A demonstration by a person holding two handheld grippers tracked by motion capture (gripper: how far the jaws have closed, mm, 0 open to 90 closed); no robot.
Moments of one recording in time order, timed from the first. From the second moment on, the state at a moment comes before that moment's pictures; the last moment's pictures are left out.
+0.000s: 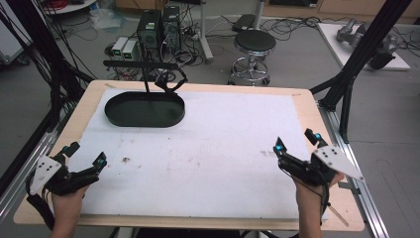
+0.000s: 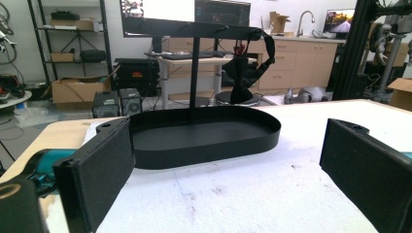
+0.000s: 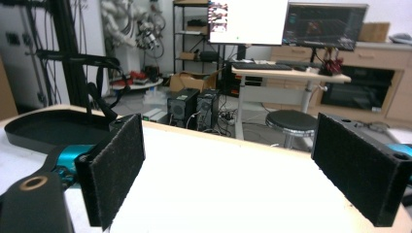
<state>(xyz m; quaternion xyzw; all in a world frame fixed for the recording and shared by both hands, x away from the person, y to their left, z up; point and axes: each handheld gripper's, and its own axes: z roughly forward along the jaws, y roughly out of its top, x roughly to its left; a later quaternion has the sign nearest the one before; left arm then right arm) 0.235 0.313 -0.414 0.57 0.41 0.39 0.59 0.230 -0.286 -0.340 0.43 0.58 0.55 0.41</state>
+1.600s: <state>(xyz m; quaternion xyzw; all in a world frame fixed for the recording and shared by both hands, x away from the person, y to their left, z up) 0.243 0.304 -0.419 0.57 0.40 0.40 0.60 0.207 -0.303 -0.407 0.42 0.57 0.57 0.42</state>
